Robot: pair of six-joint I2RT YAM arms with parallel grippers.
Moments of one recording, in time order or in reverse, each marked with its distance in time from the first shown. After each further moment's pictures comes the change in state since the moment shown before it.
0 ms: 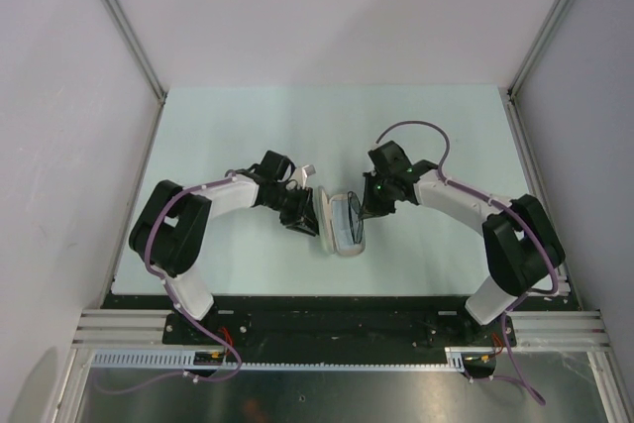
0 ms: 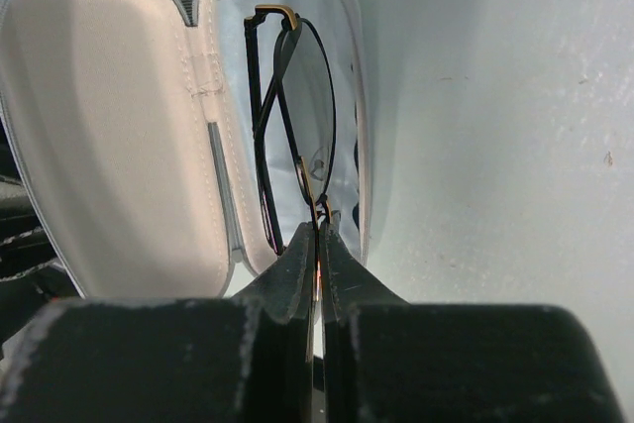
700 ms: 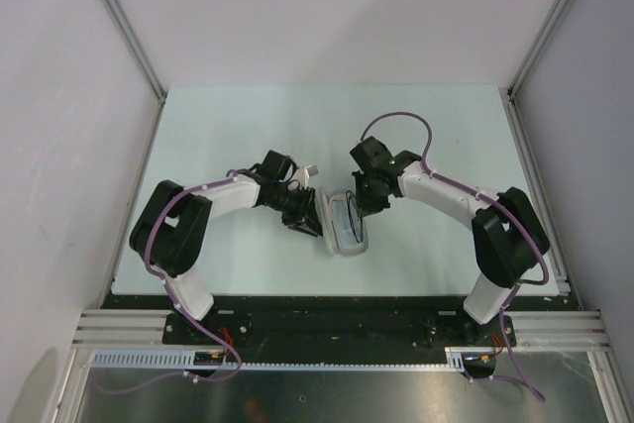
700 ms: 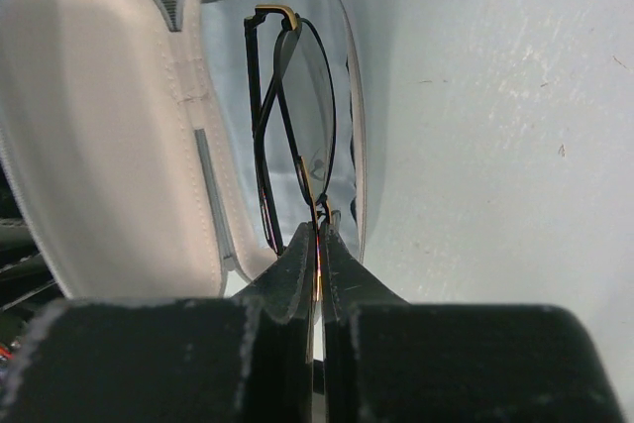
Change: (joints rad) left arm -0.011 0.000 0.007 0.000 0.037 0.016; right arm 0.085 0.079 0.172 -0.174 0.164 -0.055
